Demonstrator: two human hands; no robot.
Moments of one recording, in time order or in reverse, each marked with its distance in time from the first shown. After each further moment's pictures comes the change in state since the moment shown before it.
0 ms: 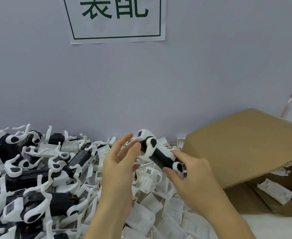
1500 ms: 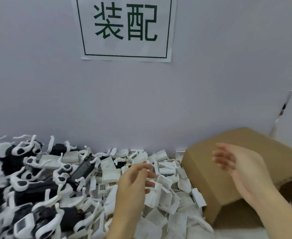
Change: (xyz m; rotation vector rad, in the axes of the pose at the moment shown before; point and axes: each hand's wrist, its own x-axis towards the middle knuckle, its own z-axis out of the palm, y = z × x) left_hand 0.004 -0.002 -0.007 0.167 -0.085 -0.104; right_hand 0.031 -0.009 -0.081 0.721 0.453 0.590
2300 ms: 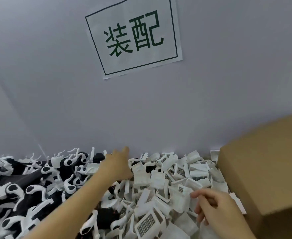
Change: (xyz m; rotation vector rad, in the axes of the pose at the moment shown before) left_hand 0.085 0.068 -0.075 1.802 -0.049 -0.083; right_hand -0.039 0.106 0.044 -0.303 -0.494 0.096
